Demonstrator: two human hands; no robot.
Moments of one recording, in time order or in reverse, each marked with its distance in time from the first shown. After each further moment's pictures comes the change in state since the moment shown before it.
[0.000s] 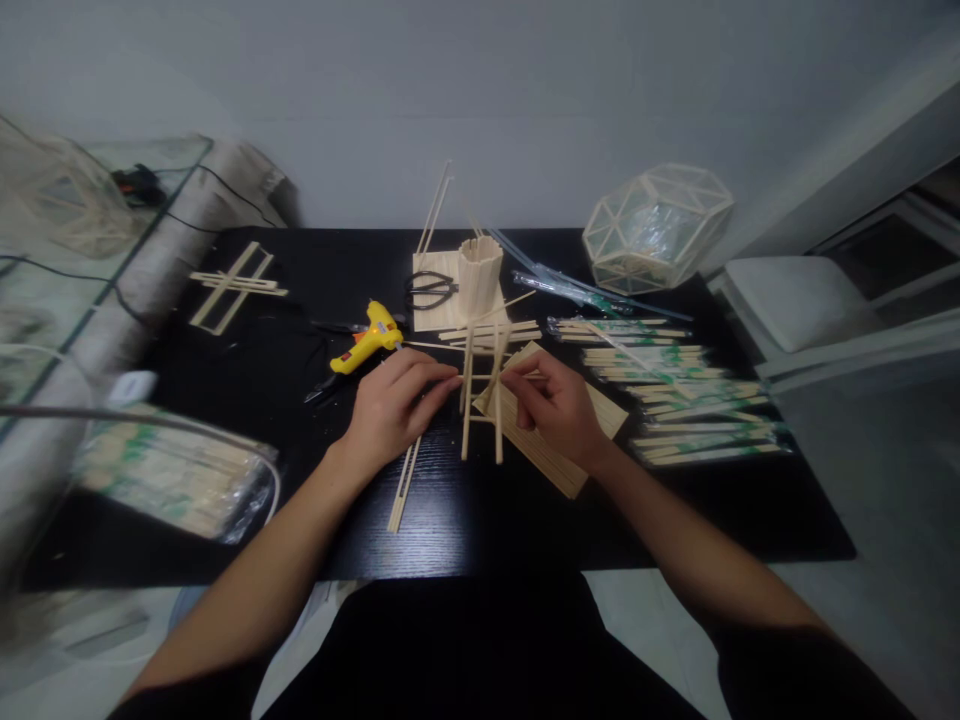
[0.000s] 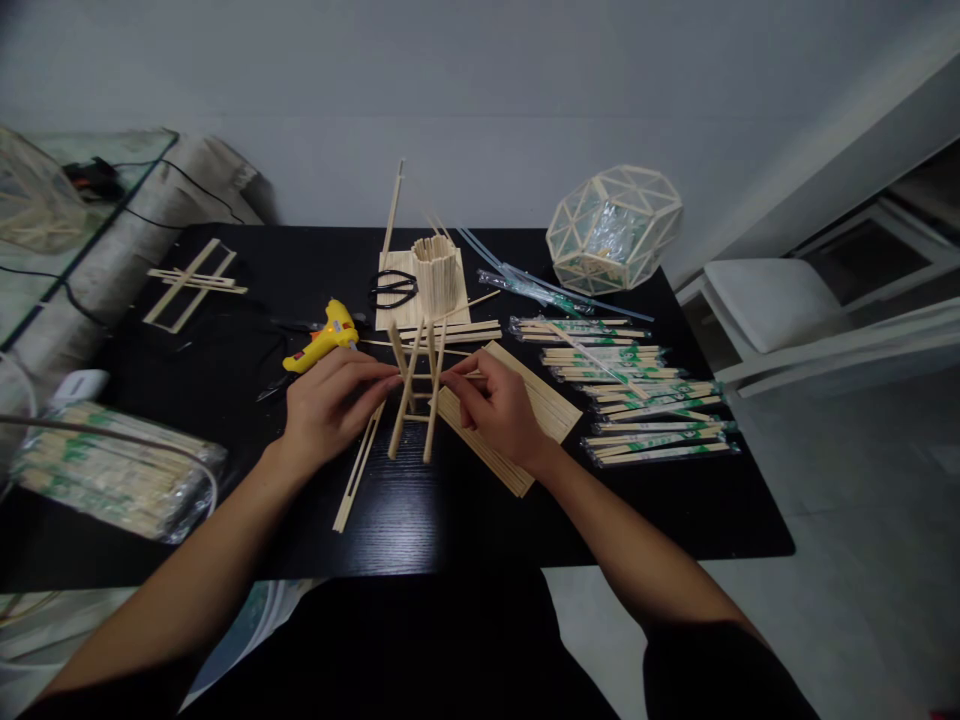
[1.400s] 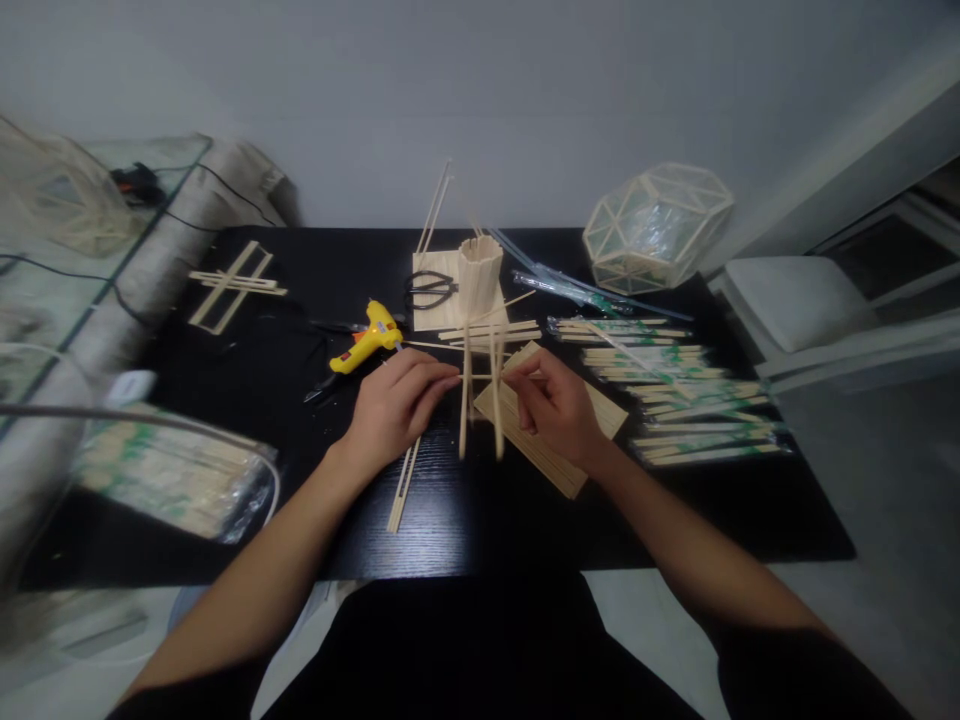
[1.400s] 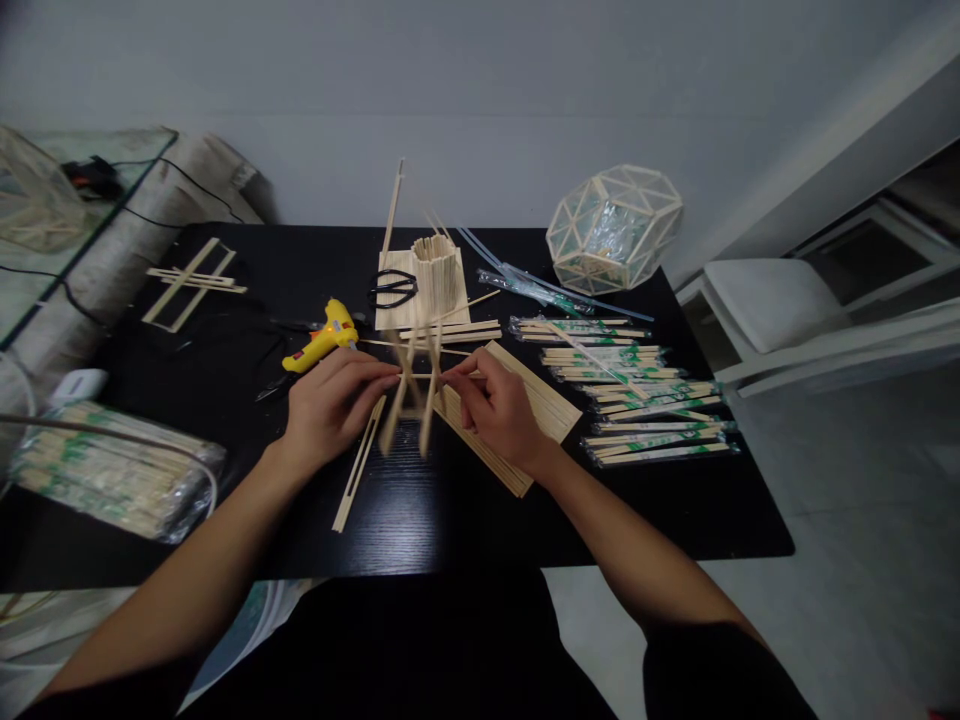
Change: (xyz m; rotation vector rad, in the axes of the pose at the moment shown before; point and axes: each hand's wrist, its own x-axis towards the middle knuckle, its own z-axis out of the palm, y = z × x) left_hand -0.002 0.000 0.001 -0.008 -0.021 -0.005; right_hand -0.003 0.001 -0.002 -0.034 -0.025 -0.058
